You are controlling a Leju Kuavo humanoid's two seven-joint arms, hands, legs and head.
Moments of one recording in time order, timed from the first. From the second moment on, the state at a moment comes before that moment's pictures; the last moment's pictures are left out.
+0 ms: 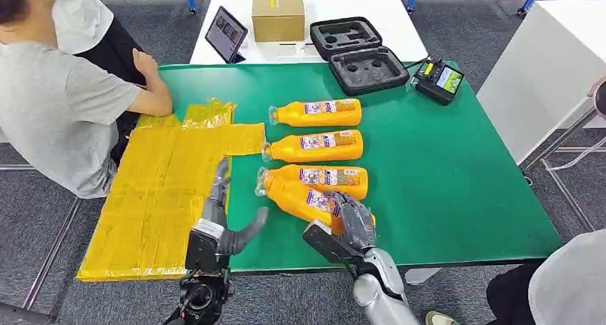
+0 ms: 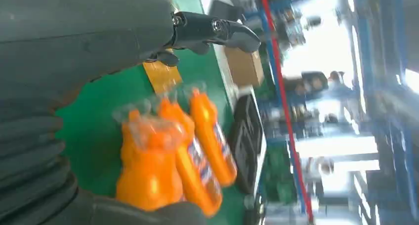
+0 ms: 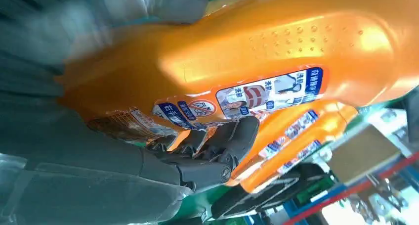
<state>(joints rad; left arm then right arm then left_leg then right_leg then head) -0.12 -0.18 -0.41 -1.26 0.05 0.54 -0.70 -0.15 0.17 0.02 -0.95 0.85 -0.44 -0.36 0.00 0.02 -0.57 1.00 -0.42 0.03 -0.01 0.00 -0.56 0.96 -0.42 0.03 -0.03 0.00</state>
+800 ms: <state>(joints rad) -0.13 -0.24 -0.40 -1.10 0.32 0.49 -0.63 -0.08 0.19 0.01 -0.98 0.60 -0.65 -0.59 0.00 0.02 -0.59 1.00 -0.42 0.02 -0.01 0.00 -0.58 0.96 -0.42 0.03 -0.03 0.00</state>
